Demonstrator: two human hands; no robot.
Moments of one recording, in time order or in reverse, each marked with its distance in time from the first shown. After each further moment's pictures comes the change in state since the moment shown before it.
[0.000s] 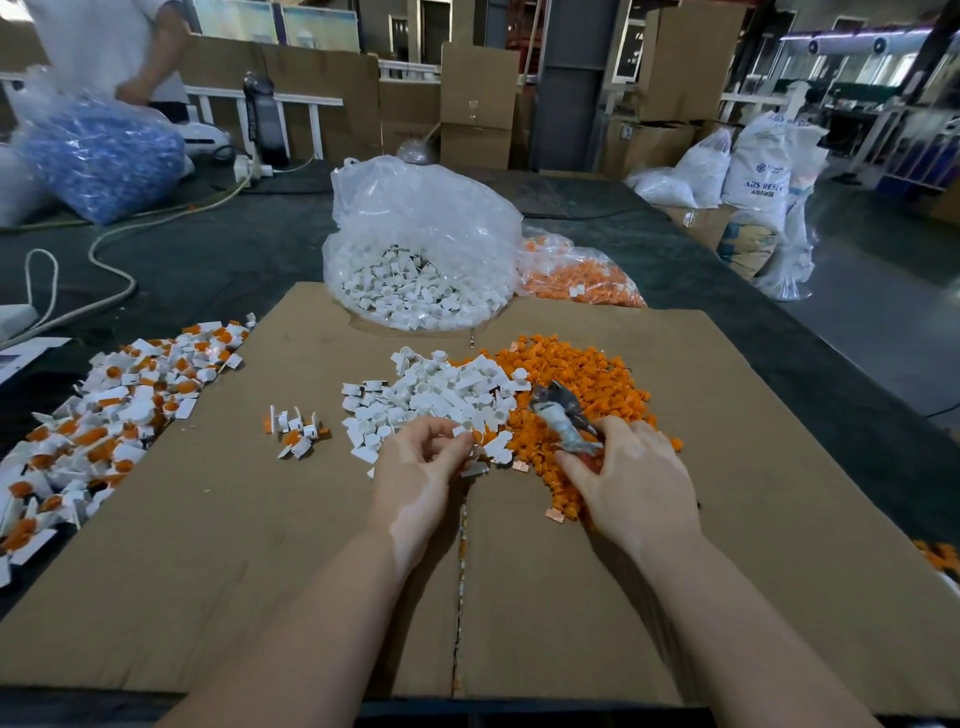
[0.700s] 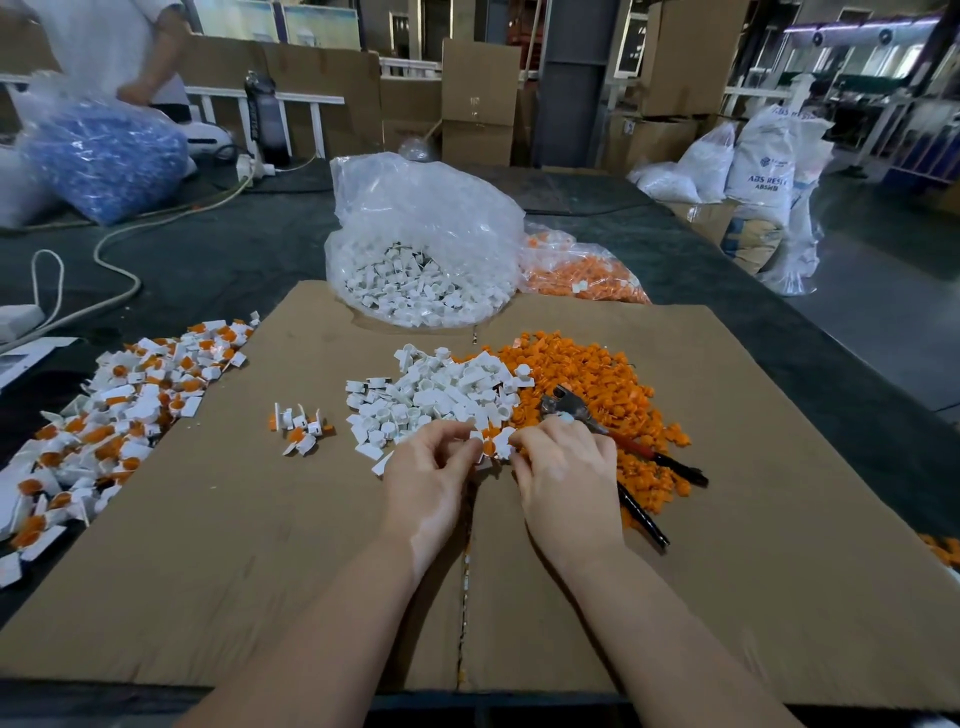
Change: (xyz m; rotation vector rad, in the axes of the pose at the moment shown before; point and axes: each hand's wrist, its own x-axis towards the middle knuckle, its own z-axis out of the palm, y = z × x) left_hand -0.006 -0.001 0.004 0.075 0.009 0.080; right_hand -0.013 -0.040 0.031 0.149 0.334 -0.303
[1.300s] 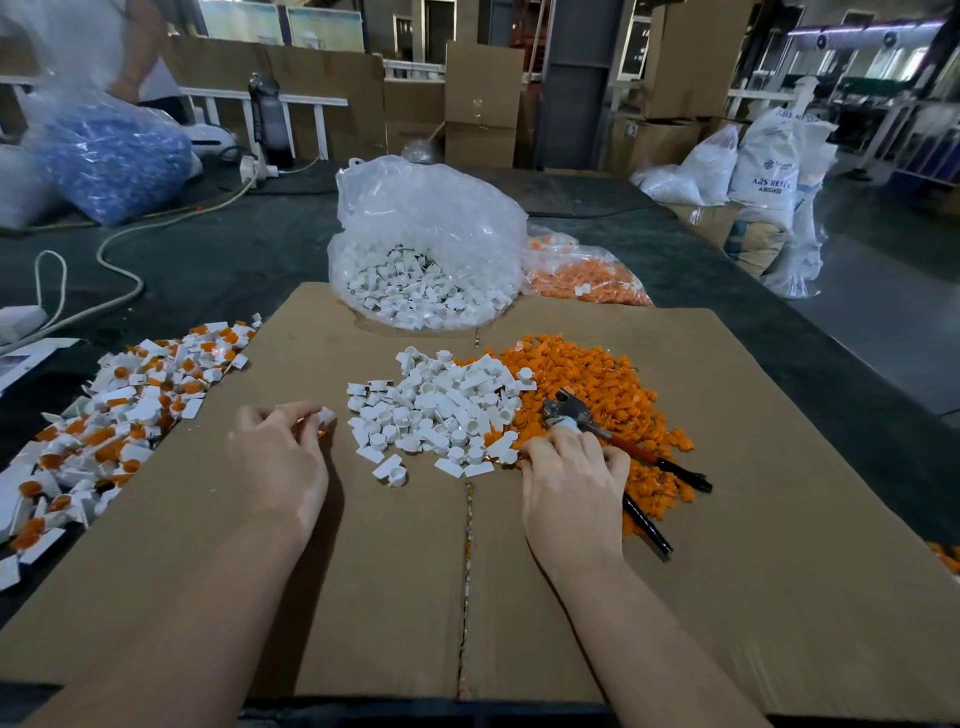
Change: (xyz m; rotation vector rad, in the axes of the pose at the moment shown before) left_hand 0.040 -0.020 -0.091 0.623 0.474 -0.043; right_hand -0.007 0.001 0.012 -0.197 0.046 0.083
